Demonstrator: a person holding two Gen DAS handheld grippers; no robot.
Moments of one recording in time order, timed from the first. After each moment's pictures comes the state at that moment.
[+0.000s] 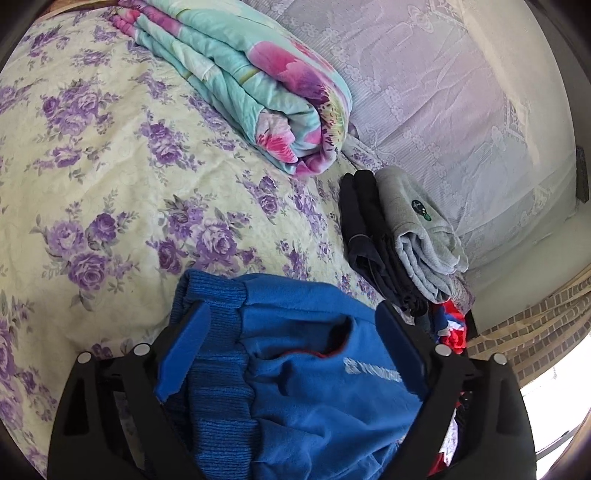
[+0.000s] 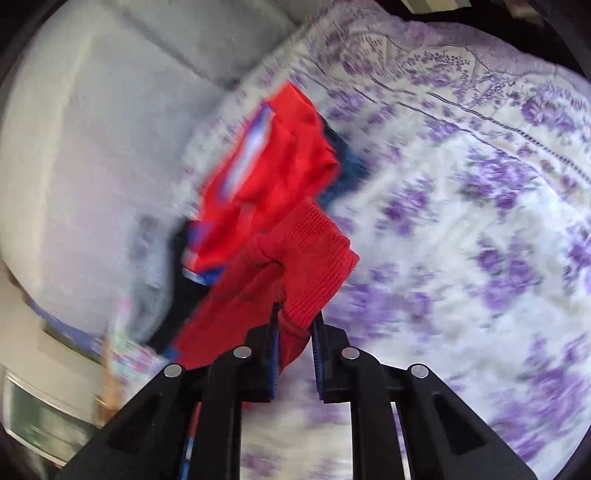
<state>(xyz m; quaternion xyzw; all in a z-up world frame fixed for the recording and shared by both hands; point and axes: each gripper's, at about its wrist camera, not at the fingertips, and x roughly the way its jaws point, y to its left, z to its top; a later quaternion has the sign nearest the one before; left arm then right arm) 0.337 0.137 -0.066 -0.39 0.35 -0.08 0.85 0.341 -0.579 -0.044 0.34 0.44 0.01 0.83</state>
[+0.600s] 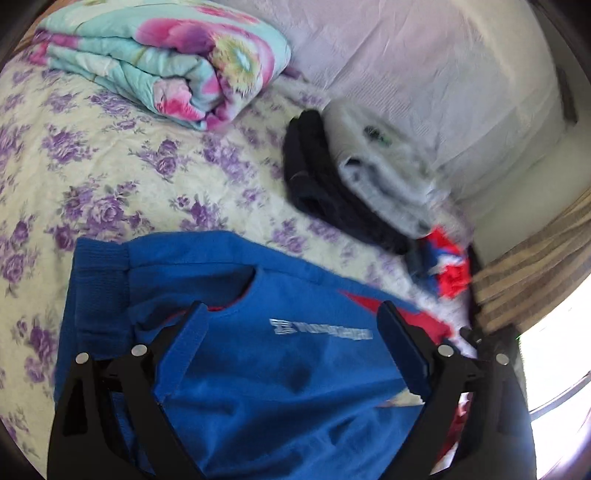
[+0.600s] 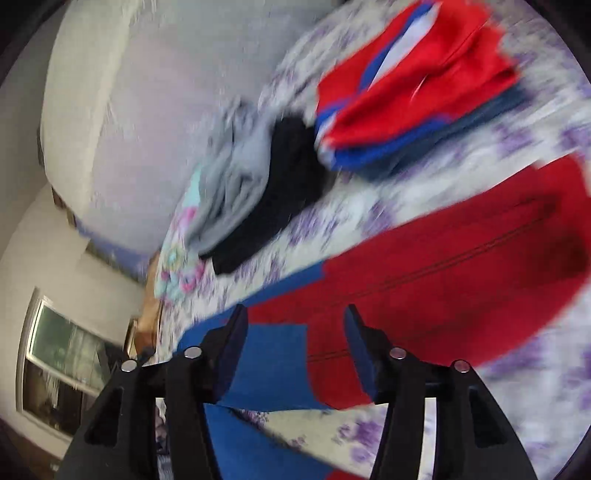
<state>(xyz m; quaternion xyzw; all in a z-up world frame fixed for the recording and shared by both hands) 0.355 0.061 -0.038 -0.28 0.42 -0.13 0.86 0.377 -0.425 -0.052 0.33 0.46 0.22 0.79</state>
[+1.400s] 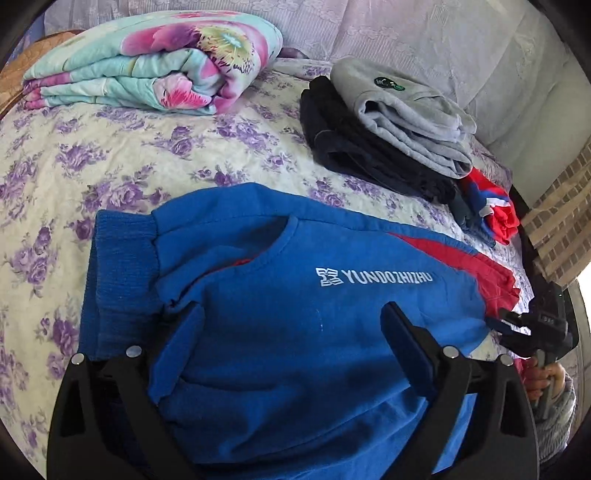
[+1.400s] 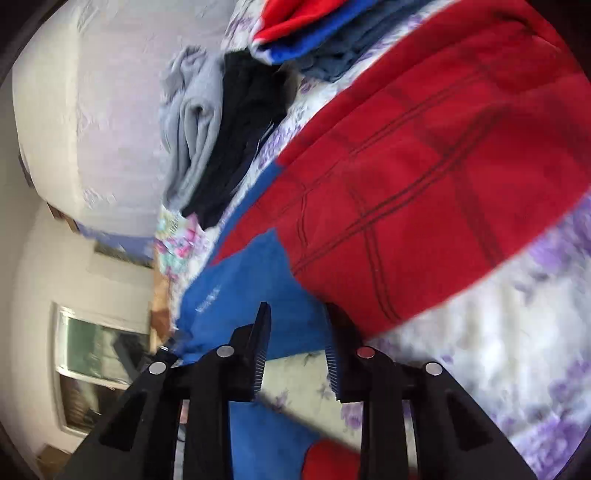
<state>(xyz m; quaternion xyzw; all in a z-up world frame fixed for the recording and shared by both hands) 0.337 0.044 -0.051 -0.16 0.44 -0.10 0.88 0.325 -0.473 -0.064 0.39 0.48 0.21 0.76</state>
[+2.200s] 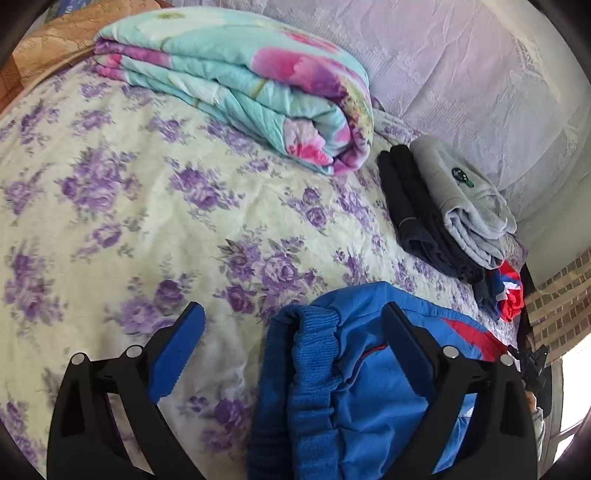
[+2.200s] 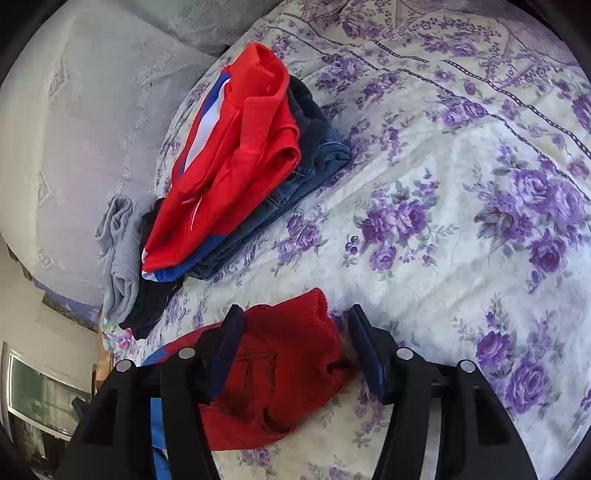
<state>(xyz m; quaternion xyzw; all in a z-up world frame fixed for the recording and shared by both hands) 0.354 0.163 -0.046 -0.26 0.43 -0.04 0.86 0.403 -0.629 -0.064 0.35 0.43 0.09 0.83</state>
